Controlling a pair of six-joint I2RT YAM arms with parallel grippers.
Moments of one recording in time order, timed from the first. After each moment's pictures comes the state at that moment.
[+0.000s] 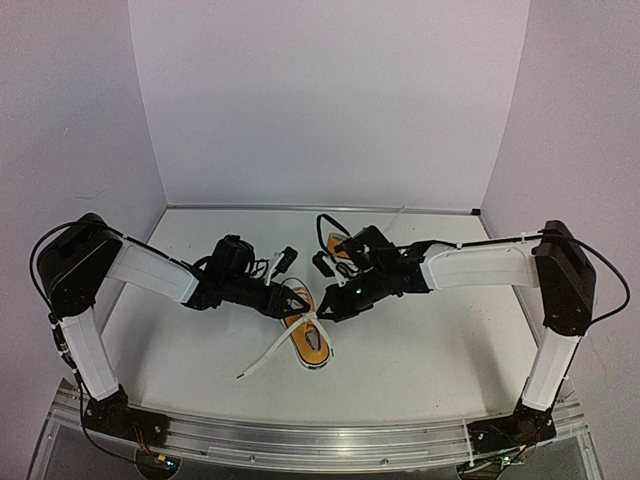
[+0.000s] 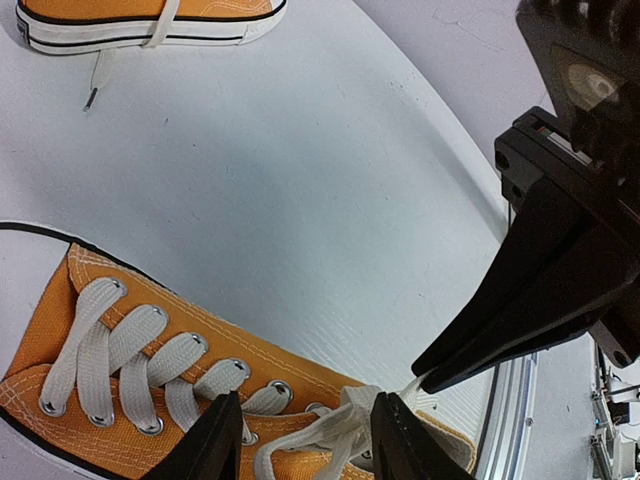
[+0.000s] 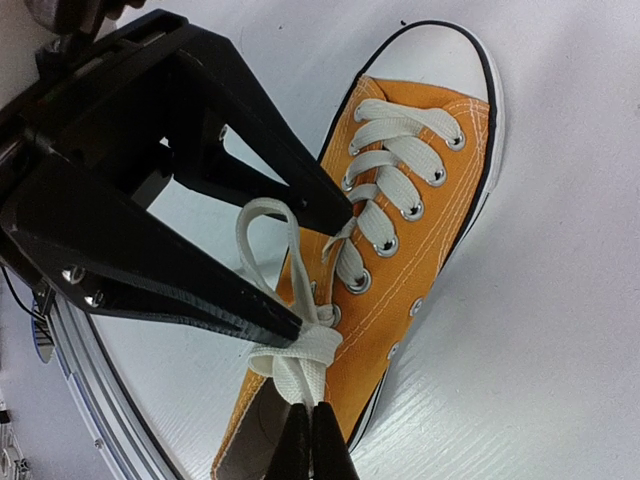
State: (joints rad) left arm -0.72 1.81 0.87 0.35 0.63 -0.34; right arm 0.88 1.85 1.26 -0.29 -0.31 0.36
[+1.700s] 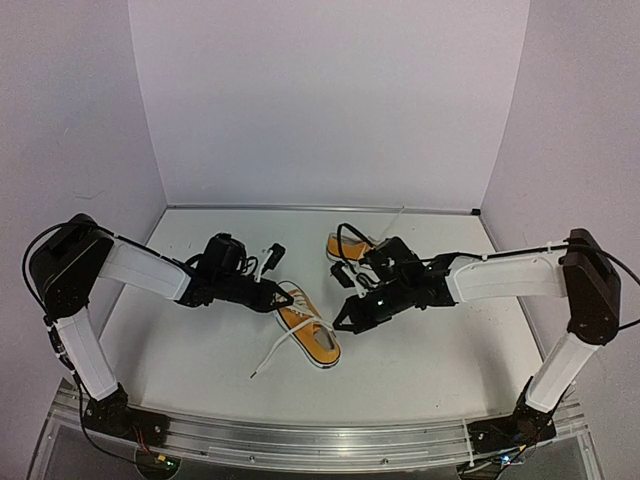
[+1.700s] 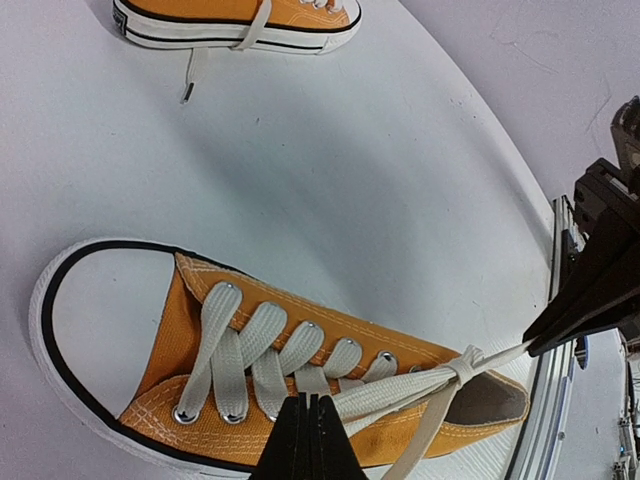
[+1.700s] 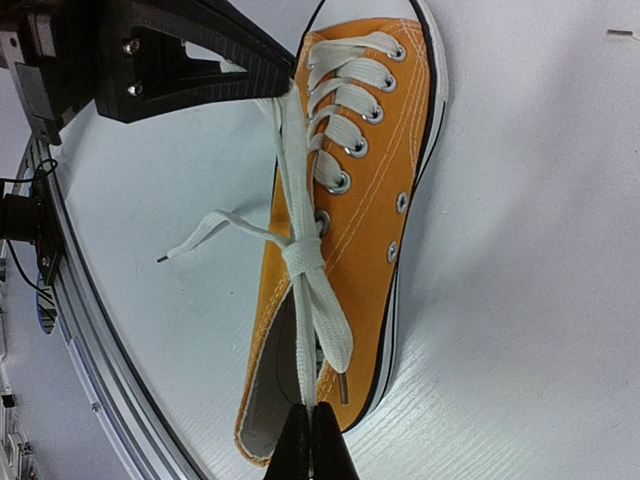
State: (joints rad) left arm -0.67 1.77 0.84 0.30 0.52 -0.31; right arm 0.87 1.71 1.05 -0.23 -0.34 0.38
